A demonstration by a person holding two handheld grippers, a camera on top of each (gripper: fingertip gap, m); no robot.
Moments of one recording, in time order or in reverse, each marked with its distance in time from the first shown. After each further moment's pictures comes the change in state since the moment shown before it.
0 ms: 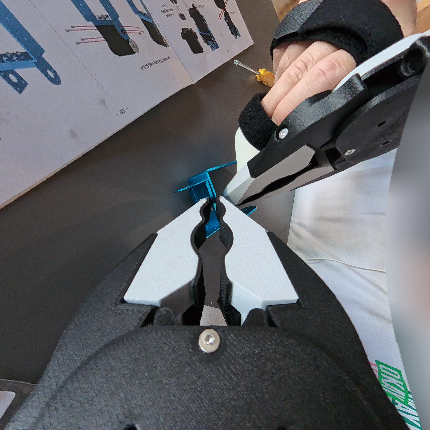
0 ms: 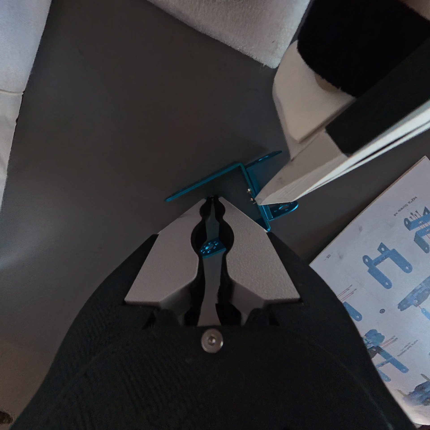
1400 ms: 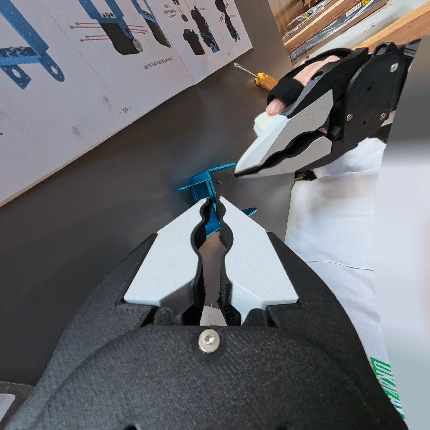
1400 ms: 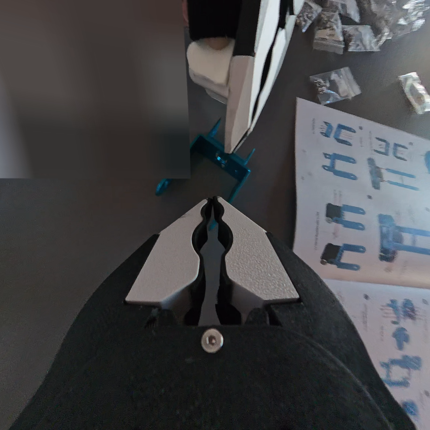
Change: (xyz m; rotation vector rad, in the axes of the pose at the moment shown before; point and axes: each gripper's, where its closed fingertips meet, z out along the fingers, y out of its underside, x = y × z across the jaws) left arm -0.001 -0.001 0.000 0.008 0.018 -0.025; right arm 0.005 0.017 -0.029 0.406 0.473 0.387
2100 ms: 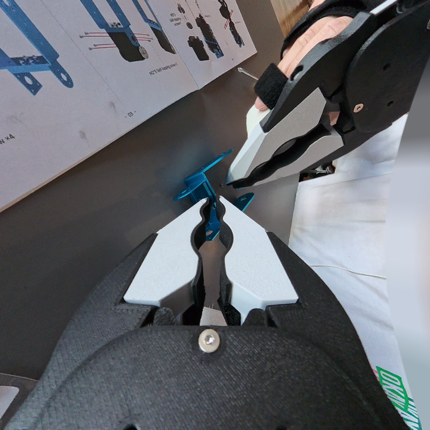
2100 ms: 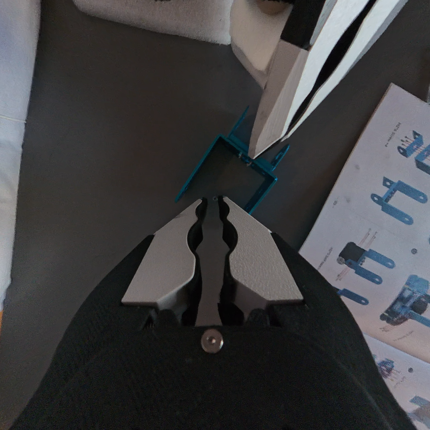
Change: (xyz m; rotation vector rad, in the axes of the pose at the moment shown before) left arm -0.002 -0.002 -0.001 0.015 -0.026 0.007; right arm -0.007 0.007 0.009 -0.296 -0.363 -0.156
